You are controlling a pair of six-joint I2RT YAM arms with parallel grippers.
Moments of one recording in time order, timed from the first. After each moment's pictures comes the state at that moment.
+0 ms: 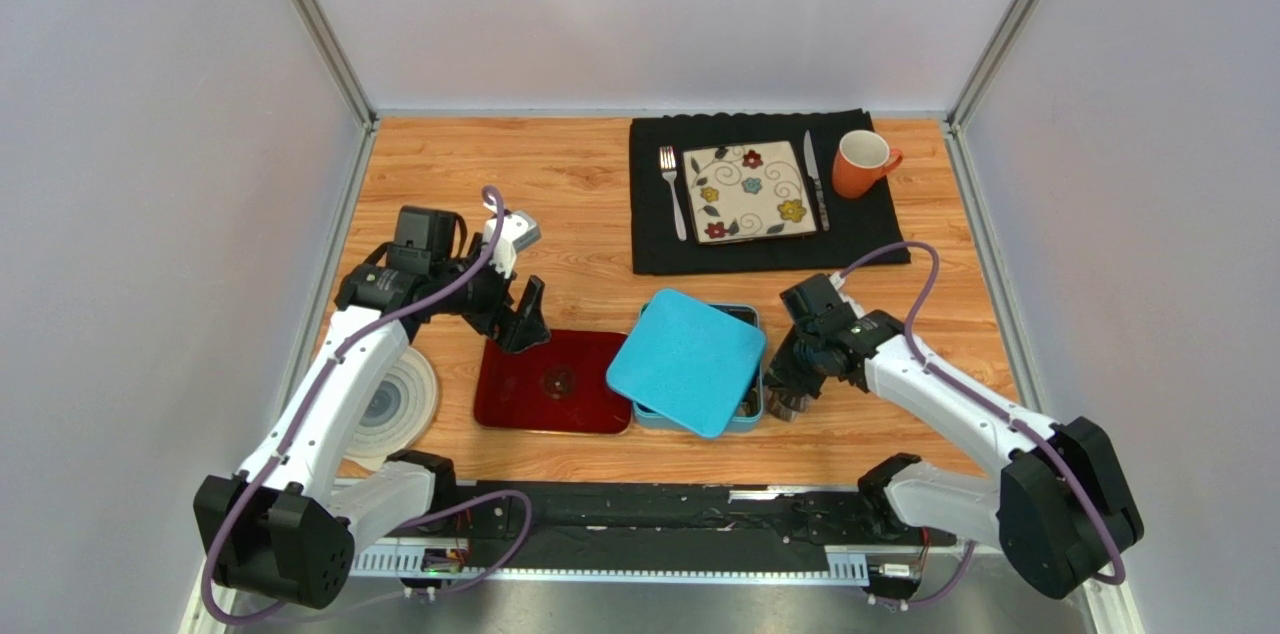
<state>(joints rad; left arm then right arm) -0.20 1.06 0.95 -0.82 0.57 0.32 0.53 1.14 0.63 -0.65 0.03 1.09</state>
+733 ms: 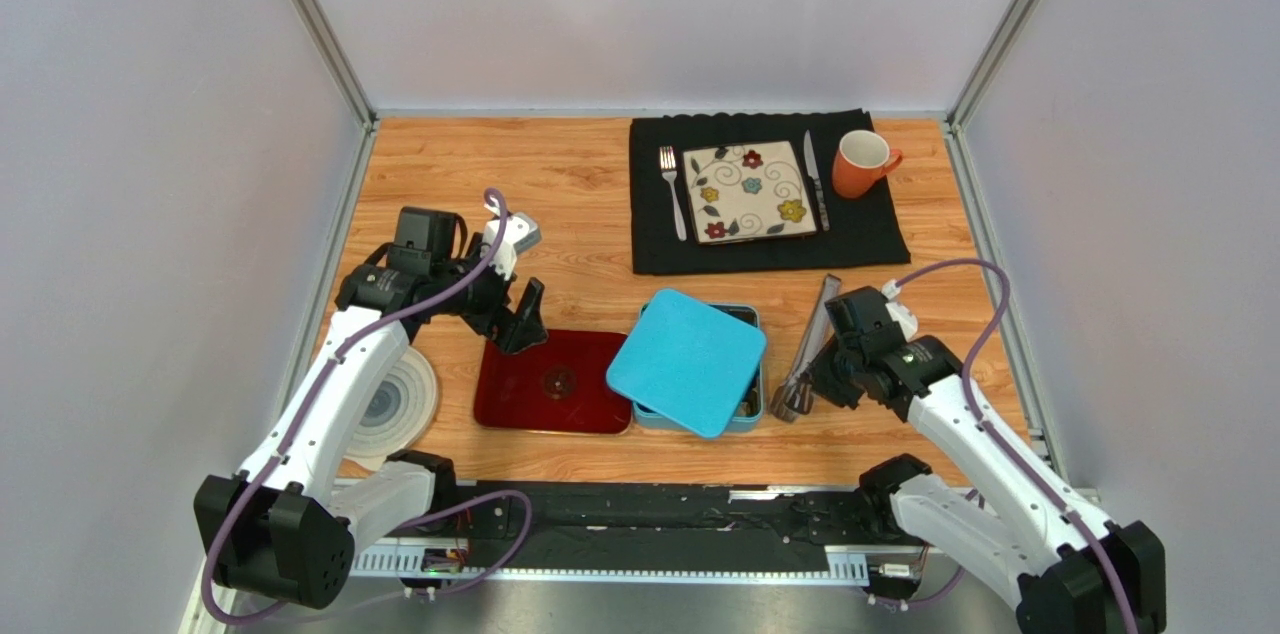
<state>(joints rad) -0.20 1.06 0.94 -0.82 0.54 0.35 0.42 0.87 0.61 -0.83 0.13 1.07</state>
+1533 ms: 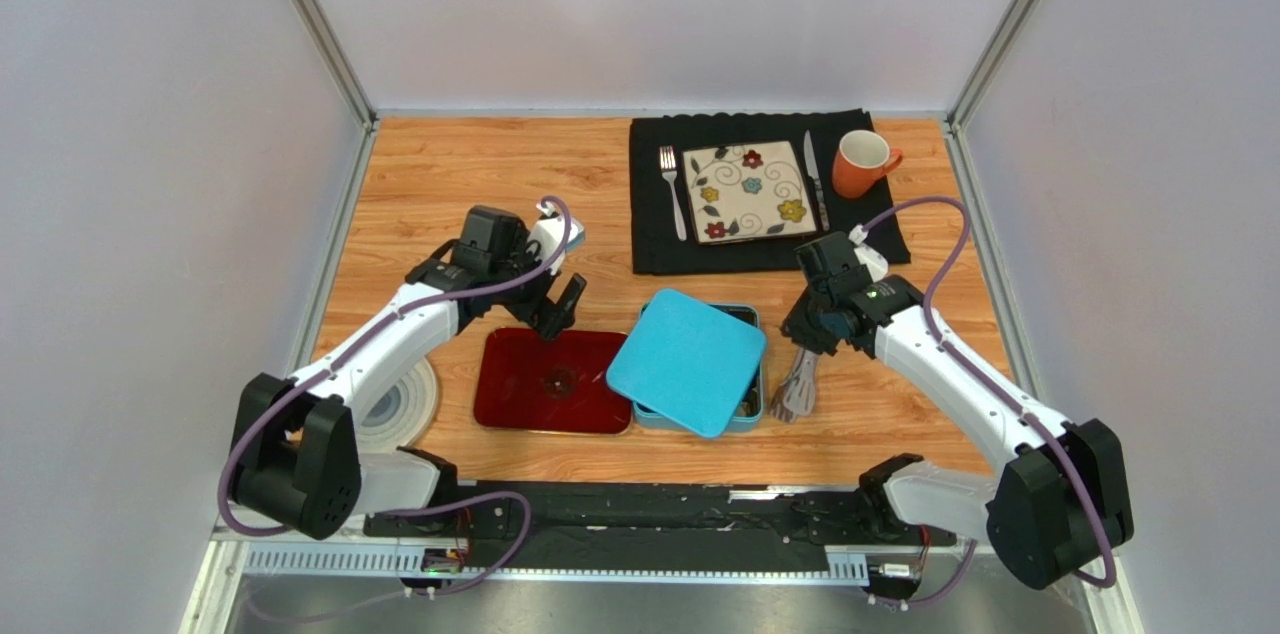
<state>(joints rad) -0.36 1.27 0.84 -0.44 0.31 0.29 0.44 1.18 0.83 -0.73 0.18 0.98</state>
